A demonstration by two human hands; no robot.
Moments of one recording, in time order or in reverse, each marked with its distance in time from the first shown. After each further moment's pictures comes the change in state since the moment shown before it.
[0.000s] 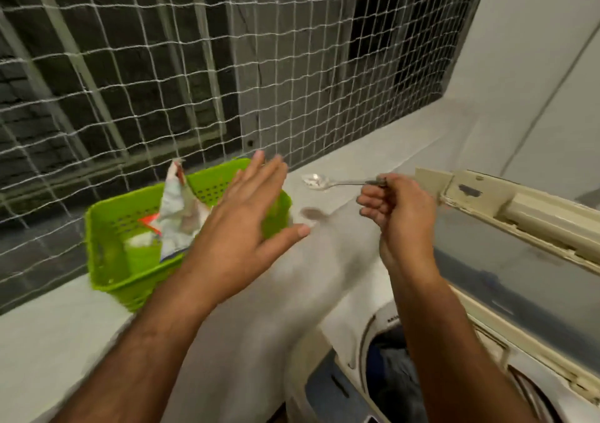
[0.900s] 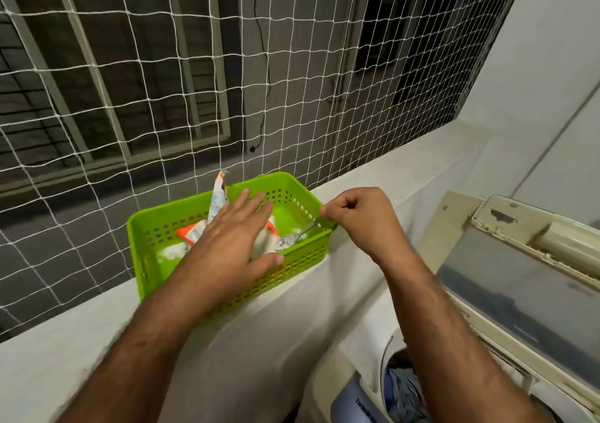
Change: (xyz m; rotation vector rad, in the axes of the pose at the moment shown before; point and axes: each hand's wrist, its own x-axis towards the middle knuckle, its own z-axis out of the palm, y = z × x) left_hand -0.019 -0.089 -0.024 0.092 -0.192 -0.138; right_hand 0.011 0.045 0.082 -0.934 -0.370 -0.162
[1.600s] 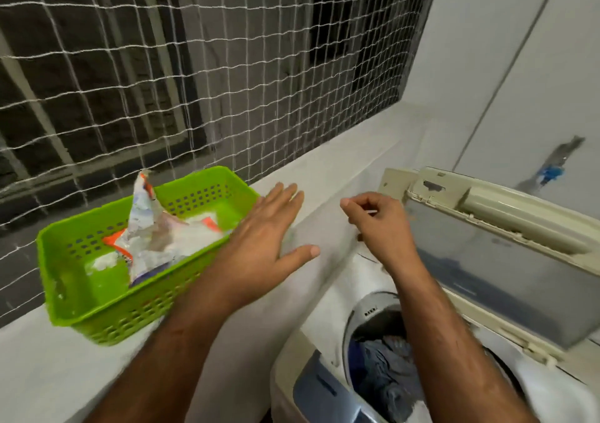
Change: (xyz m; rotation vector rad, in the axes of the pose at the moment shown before) left_hand 0.031 0.093 0.050 -0.194 -0.003 0.230; right_hand -0.044 0.071 -0.087 0.047 0.275 0.127
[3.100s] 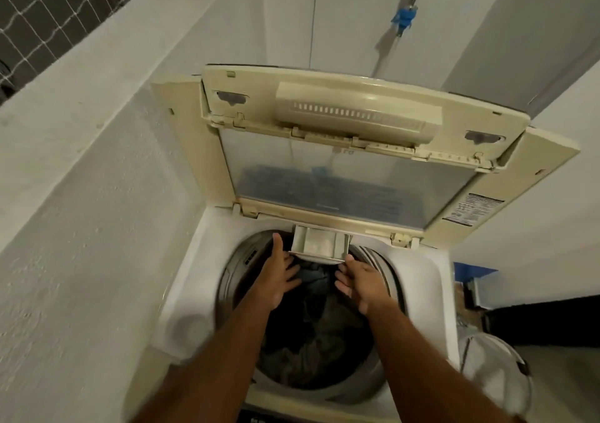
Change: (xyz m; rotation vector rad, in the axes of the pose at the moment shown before) left_hand 0.082 0.078 0.419 -1.248 -0.672 -1.208; right_hand -0.087 0.354 -0.147 0.704 0.439 1.167
